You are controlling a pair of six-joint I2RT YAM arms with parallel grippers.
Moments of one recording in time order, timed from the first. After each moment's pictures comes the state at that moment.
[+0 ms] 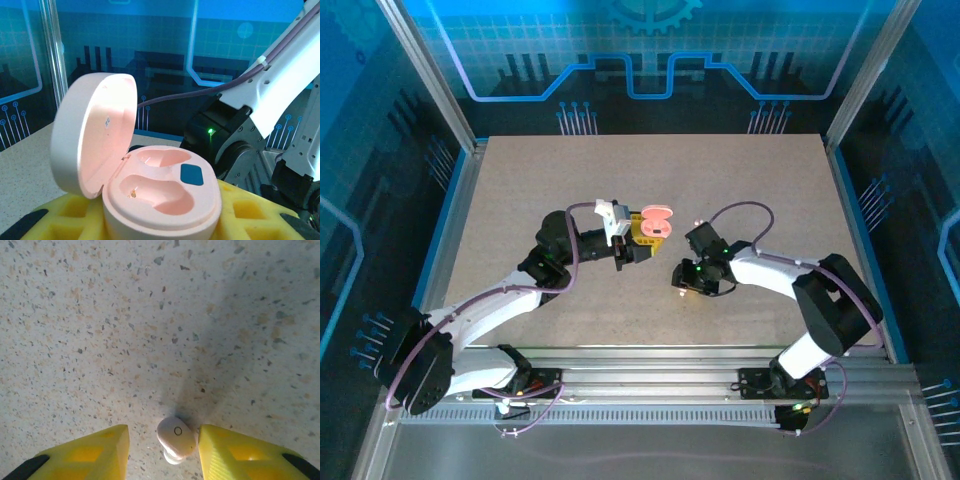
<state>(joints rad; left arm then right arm) -0.59 1.22 0.69 0.60 0.68 -0.09 0.58 1.58 0.80 -0.41 -0.22 0.80</state>
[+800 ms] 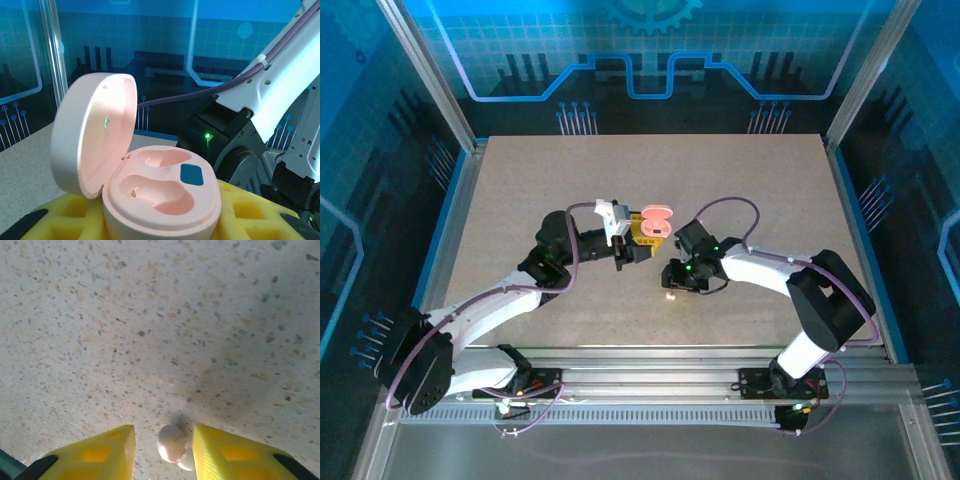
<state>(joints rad) -0.59 1.22 0.69 0.60 0.68 -0.09 0.64 1.62 0.88 -0.43 -0.28 0.72</state>
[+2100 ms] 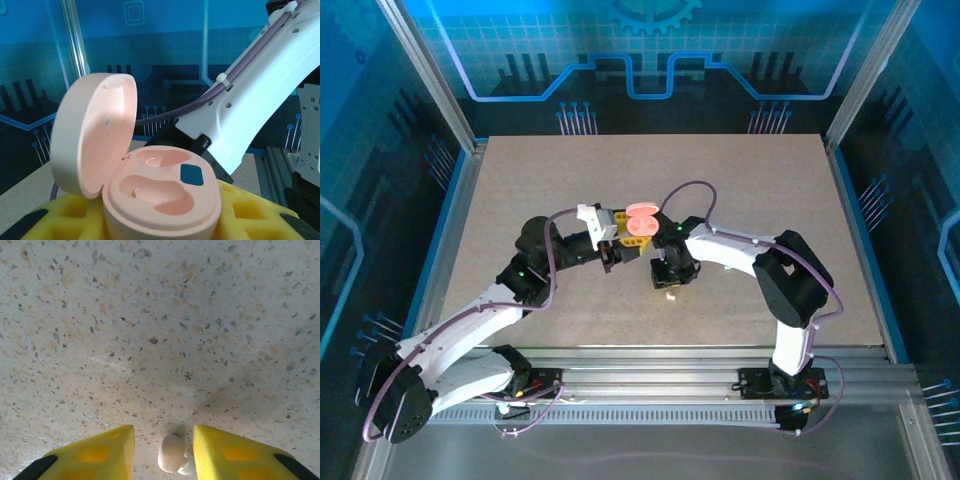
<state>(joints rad) -0.59 1.04 0.69 0.44 0.59 0.01 0.74 1.86 1.24 -0.83 -0.09 0.55</state>
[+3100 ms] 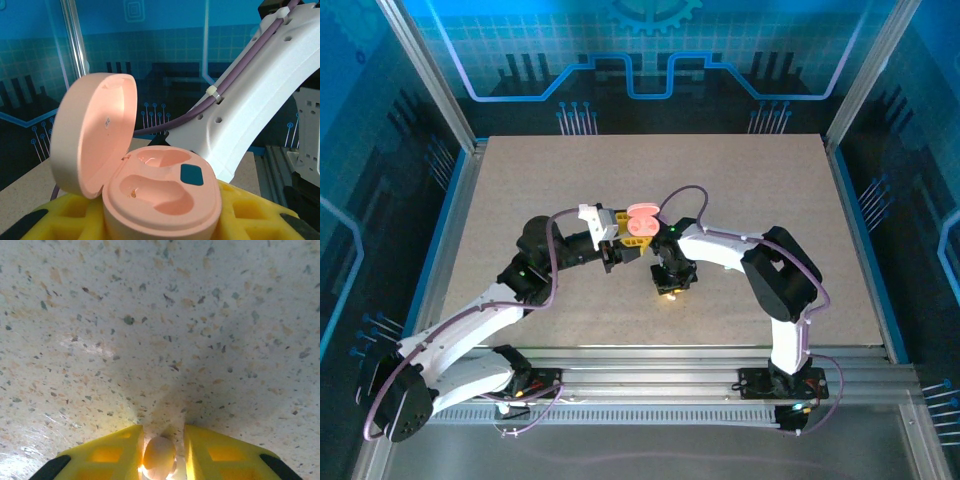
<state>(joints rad) -0.59 1.04 0.69 0.44 0.59 0.01 0.76 1.92 1.27 -0.90 -0.08 0.53</state>
